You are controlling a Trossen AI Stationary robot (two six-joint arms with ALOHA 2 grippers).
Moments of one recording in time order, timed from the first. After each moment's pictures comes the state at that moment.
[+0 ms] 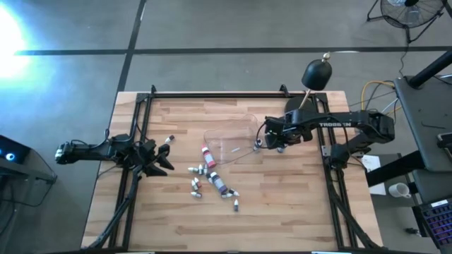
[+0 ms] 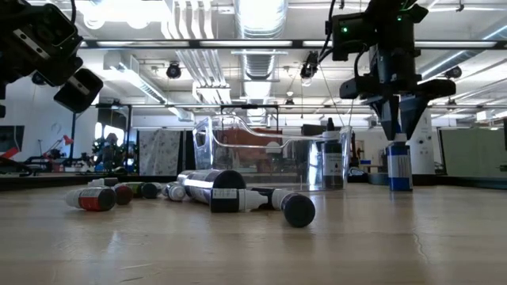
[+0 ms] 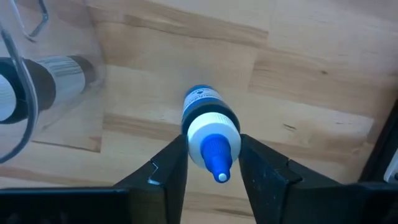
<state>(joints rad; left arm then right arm) -0.03 0.05 0.01 0.07 0.45 -0.60 -0.22 1.46 1.03 -1.13 0.08 1.17</state>
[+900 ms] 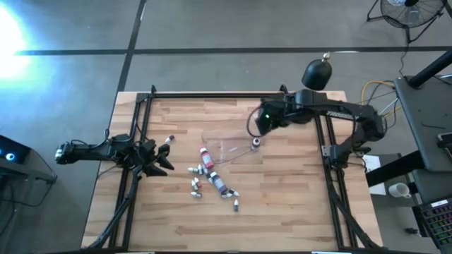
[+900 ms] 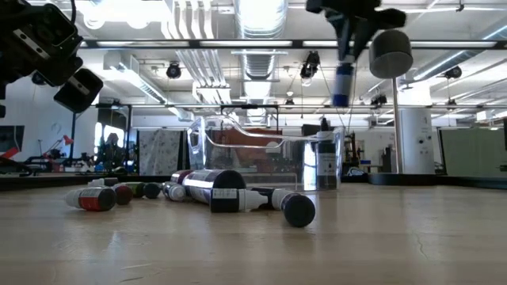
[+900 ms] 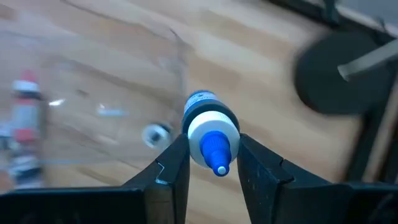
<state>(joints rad) -0.03 0.05 0.01 0.07 0.45 -0.60 -0.13 1.60 1.74 -1.47 0.34 1.03</state>
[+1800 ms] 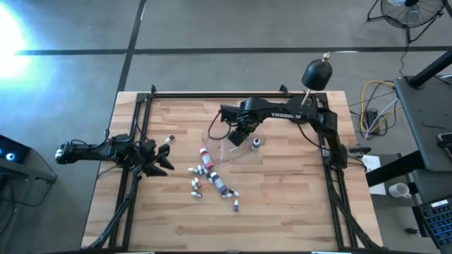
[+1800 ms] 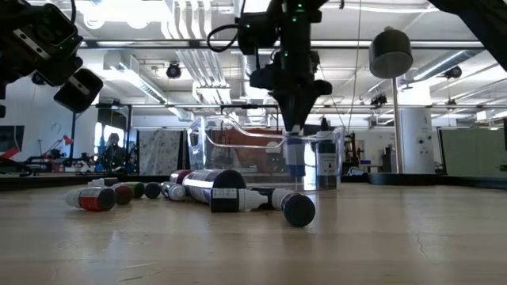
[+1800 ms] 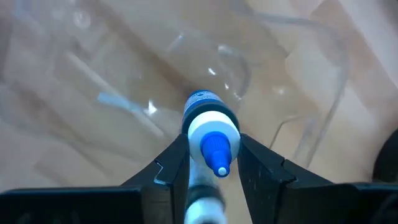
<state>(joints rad) -0.03 0.05 0.01 0.07 0.45 -0.60 -0.22 2.05 1.85 -1.27 0.16 0.58</state>
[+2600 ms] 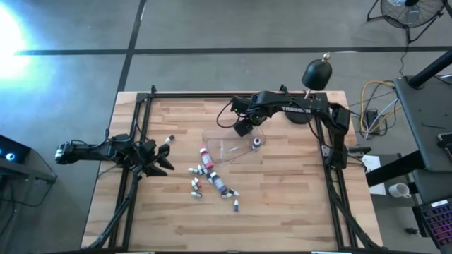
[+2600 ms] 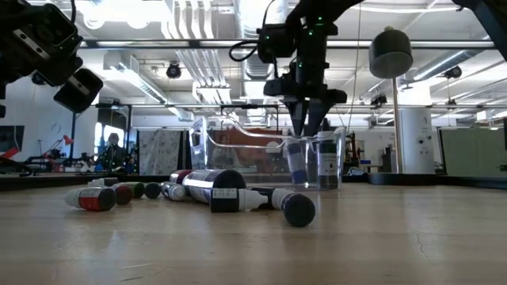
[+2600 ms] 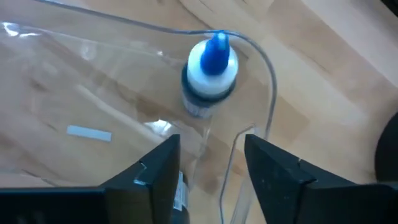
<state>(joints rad) -0.03 0.05 0.01 0.07 0.45 -0.60 -0.32 1.94 1.65 -1.12 0.16 0.63</state>
